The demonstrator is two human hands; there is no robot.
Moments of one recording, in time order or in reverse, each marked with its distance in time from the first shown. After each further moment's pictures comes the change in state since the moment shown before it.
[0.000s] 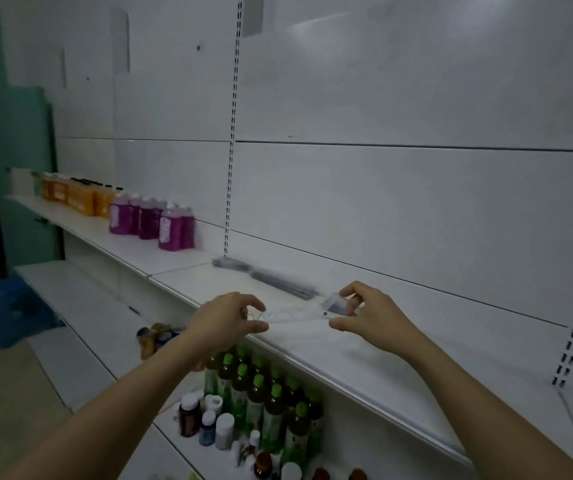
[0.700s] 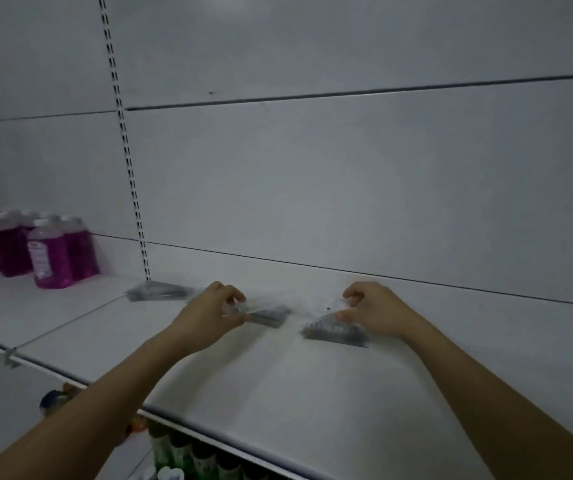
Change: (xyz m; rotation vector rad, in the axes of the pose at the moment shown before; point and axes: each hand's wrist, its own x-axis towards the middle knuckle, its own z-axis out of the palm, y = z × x) left_hand 0.233 -0.069 0.080 -0.084 -0.094 0.232; right_hand 0.163 0.120 0.025 -0.152 0.087 0.348
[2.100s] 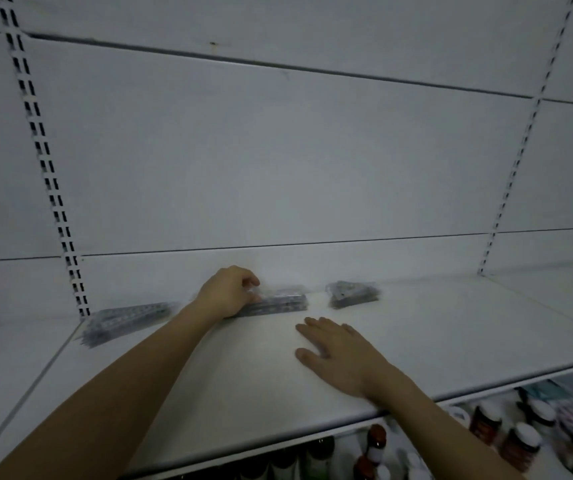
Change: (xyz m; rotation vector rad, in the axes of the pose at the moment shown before) left_hand 0.125 -0.111 0.020 -0.178 -0.320 0.397; right_hand -0.060 -0.168 0.172 -0.346 -0.022 0.313
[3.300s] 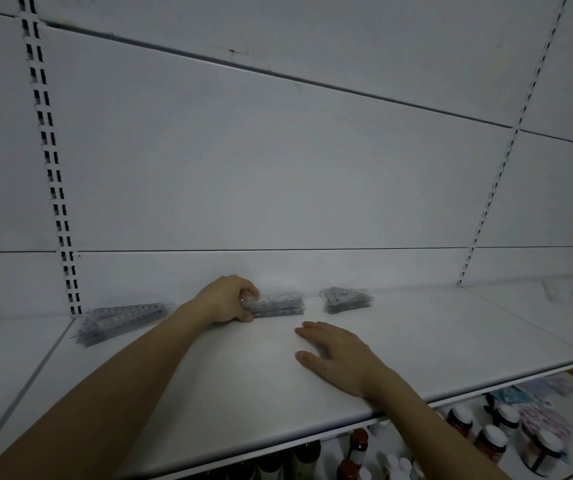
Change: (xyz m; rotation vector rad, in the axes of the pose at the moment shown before) left_hand 0.003 -0.016 -0.003 0.033 -0.176 0.124; right_hand 0.000 -0.001 0.000 0.042 0.062 0.040
